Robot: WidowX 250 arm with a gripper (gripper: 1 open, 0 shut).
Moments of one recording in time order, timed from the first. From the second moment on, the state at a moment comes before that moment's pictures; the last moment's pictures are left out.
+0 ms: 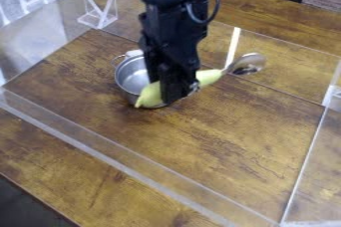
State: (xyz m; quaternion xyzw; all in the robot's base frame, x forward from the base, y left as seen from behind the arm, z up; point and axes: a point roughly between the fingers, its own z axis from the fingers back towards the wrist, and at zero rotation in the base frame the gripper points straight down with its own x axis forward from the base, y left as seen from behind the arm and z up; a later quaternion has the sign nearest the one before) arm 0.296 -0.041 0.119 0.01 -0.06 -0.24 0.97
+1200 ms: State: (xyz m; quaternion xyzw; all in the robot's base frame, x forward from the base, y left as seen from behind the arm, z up) arm 0.296 -0.006 0.105 0.01 -0.05 -0.23 0.97
